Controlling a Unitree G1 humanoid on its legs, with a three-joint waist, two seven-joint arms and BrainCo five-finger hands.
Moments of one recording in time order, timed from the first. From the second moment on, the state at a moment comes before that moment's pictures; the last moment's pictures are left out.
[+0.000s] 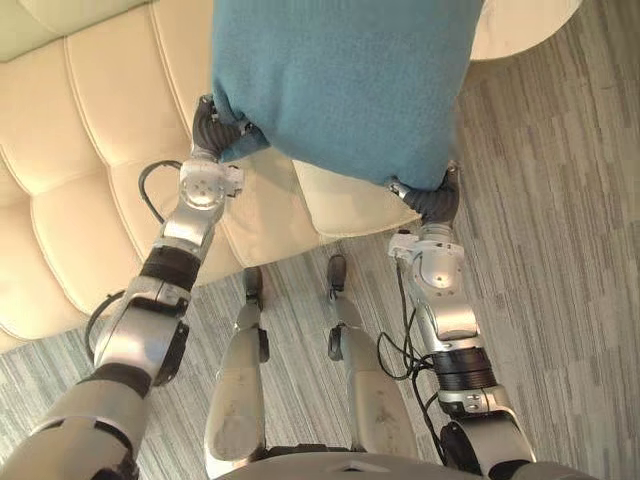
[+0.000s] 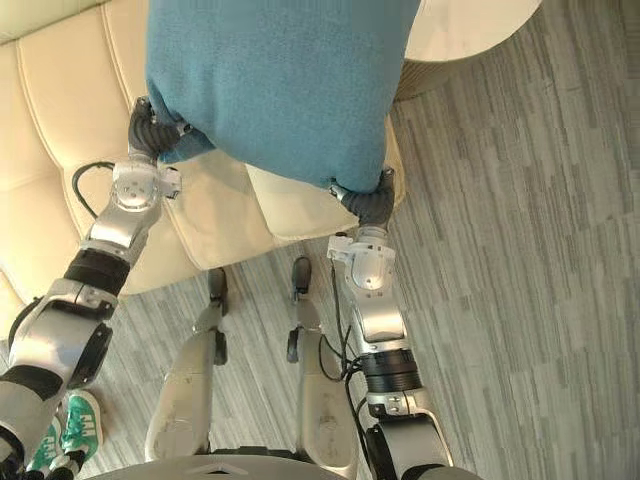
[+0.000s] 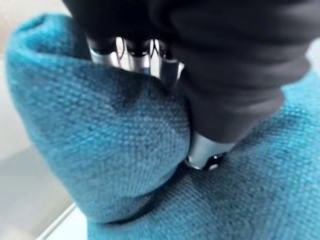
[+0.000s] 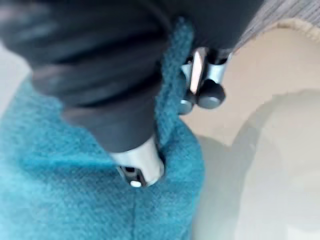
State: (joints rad) left arm -0.85 0.32 -0.21 0.56 -0.17 -0.04 0.30; right arm -0.34 -0.13 0.04 -0.02 0.03 -0.02 -0.38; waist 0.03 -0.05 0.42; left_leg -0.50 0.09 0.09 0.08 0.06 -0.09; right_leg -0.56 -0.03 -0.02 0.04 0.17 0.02
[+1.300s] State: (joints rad) left arm 0.26 -0.02 -0.03 0.00 -0.15 -0.06 0.14; right arm 0.23 -0.05 0.09 -0.03 0.05 -0.06 -0.06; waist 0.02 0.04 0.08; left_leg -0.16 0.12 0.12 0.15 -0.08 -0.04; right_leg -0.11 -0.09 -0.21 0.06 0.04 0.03
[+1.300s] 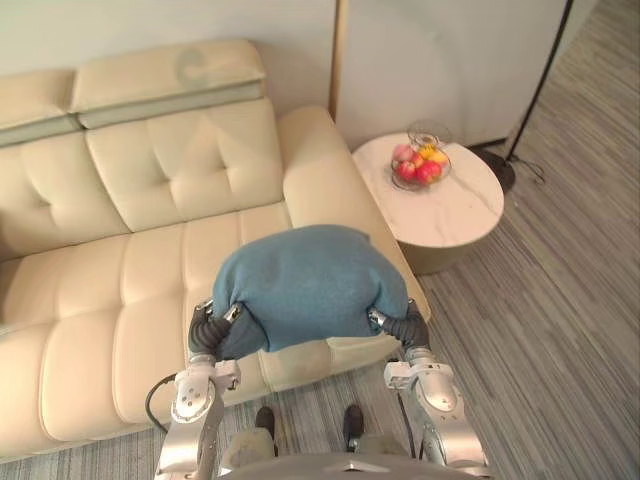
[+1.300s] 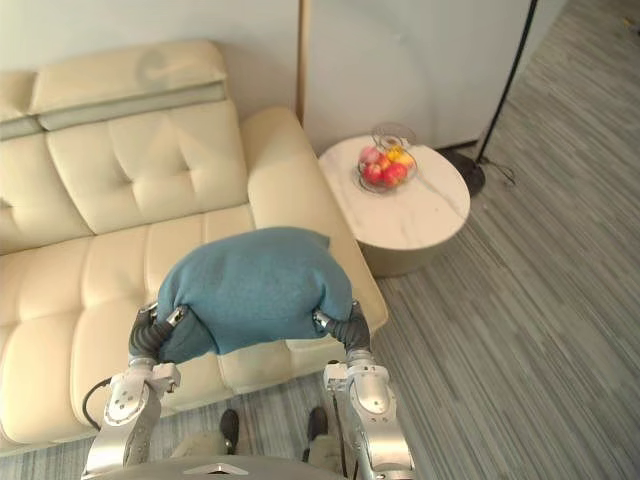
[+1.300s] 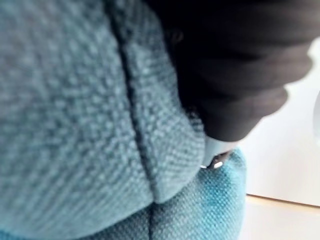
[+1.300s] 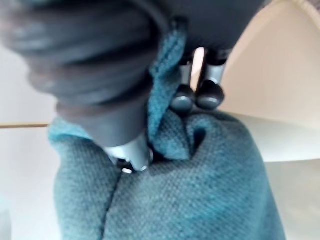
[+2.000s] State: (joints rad) left arm 0.19 0.09 -0.08 0.06 -0.15 -0.06 0.13; right arm 0.14 -0.01 0.06 0.24 0.05 -0.03 -0.07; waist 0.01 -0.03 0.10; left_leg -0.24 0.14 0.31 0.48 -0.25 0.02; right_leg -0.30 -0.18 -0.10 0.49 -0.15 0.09
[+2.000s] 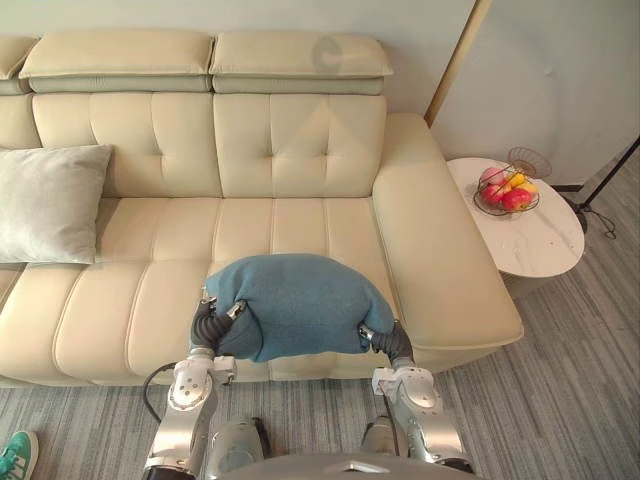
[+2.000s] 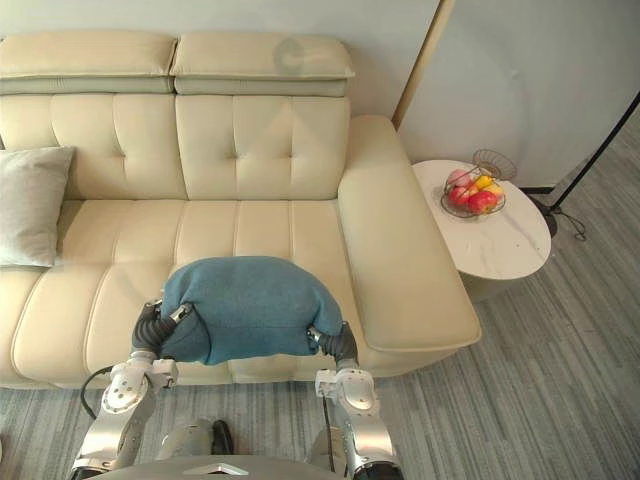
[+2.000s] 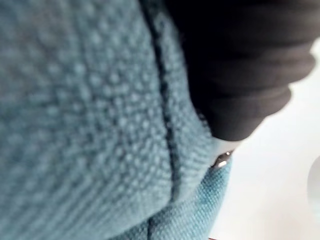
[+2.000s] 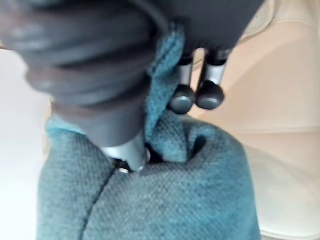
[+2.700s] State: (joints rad) left arm 0.22 0.01 -0.14 -0.08 -0.15 -0.05 0.10; right arm 0.32 -0.05 0.03 -0.07 0.09 -0.03 -0.07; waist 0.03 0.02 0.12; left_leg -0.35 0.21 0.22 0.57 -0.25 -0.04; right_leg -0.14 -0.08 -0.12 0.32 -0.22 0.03
